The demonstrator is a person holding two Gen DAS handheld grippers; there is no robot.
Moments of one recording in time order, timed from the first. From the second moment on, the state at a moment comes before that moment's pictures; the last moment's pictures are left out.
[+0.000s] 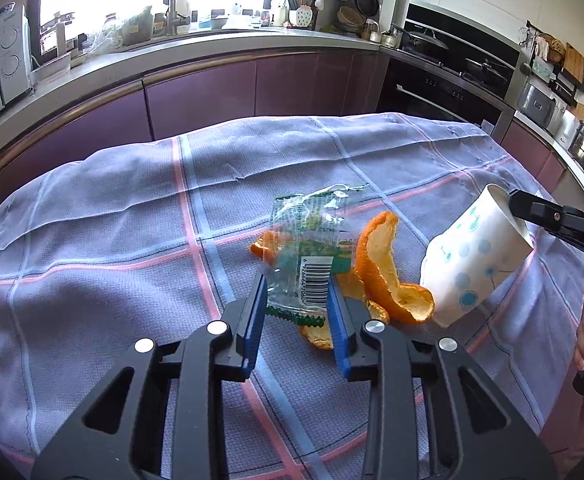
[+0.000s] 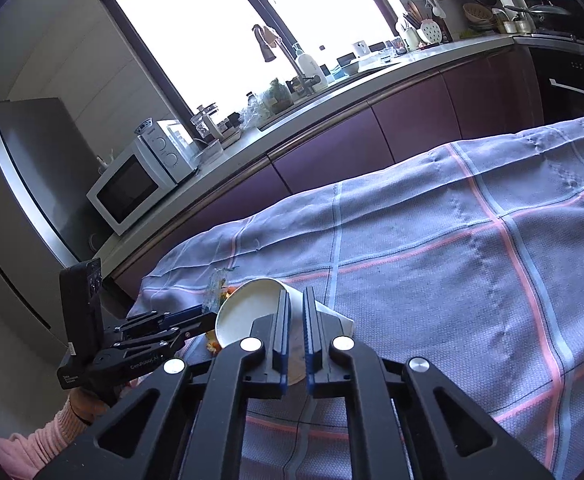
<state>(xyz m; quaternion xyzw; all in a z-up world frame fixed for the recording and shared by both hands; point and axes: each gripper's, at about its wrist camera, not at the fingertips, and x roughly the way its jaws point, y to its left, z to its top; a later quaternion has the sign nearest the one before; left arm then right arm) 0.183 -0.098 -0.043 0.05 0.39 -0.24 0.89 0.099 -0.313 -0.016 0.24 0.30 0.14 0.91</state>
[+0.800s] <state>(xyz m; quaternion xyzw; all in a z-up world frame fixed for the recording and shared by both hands) 0.108 -0.015 0.003 0.02 0.33 -0.22 0.92 0.069 -0.290 0.005 0.28 0.26 0.22 0.90</state>
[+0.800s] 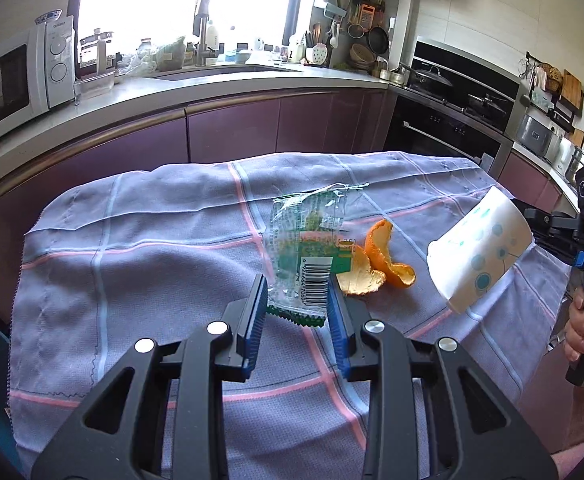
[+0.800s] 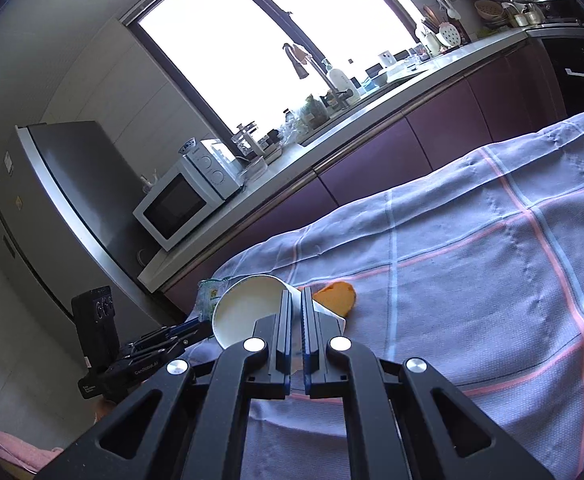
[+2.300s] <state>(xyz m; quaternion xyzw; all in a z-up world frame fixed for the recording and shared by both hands) 0.011 0.202 0.020 -0.05 0.31 -0.02 0.95 0.158 -0.053 0.015 0.23 0.32 0.44 0.81</state>
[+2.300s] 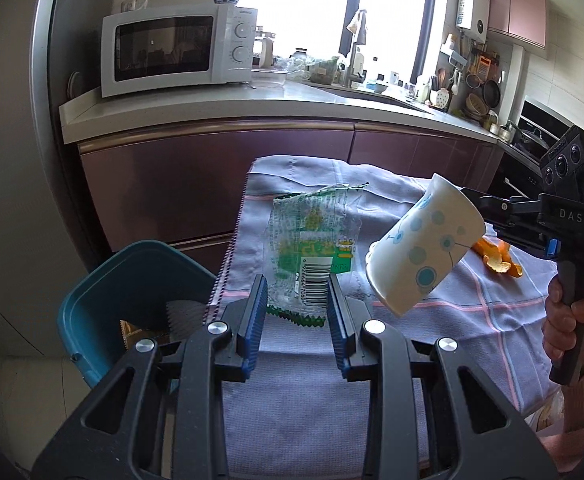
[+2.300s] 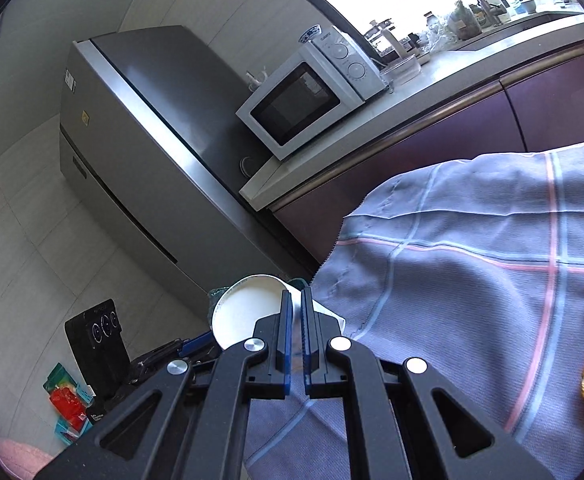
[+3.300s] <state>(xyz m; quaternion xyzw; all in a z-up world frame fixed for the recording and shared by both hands) 0.003 0.283 0.007 -0.09 0.32 0.07 0.94 0.202 0.066 0.023 0.20 0.36 0.49 0.77</state>
